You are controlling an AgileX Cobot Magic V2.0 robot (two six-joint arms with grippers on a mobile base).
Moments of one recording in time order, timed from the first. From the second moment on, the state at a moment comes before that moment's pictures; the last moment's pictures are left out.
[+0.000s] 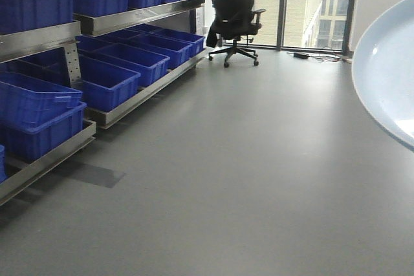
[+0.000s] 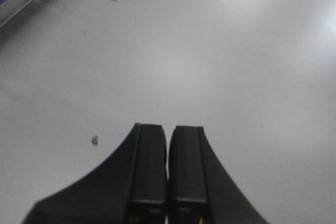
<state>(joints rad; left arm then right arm) -0.13 0.67 -0.34 -0.03 0.37 -0.18 -0.06 0.40 -0.35 -0.06 0.35 0.19</state>
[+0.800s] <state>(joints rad) -0.13 0.67 -0.34 -0.03 0.37 -0.18 -0.06 0.40 -0.35 -0.06 0.35 0.19</state>
